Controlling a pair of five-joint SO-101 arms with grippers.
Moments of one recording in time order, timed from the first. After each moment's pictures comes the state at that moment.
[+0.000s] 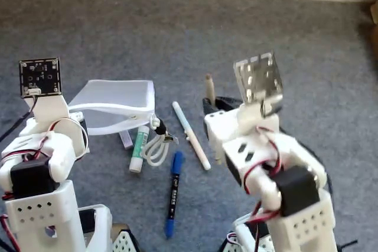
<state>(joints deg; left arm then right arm) -18.3 -61.2 38.6 78.2 1.5 -27.4 -63.4 32.6 66.3 0.1</state>
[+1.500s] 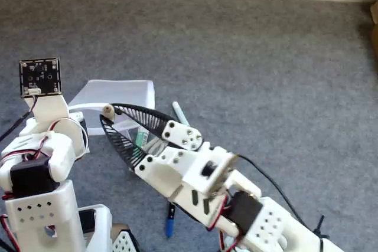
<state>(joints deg) -18.3 -60.8 38.6 78.2 1.5 -58.3 -67.6 64.9 -11.0 12.4</state>
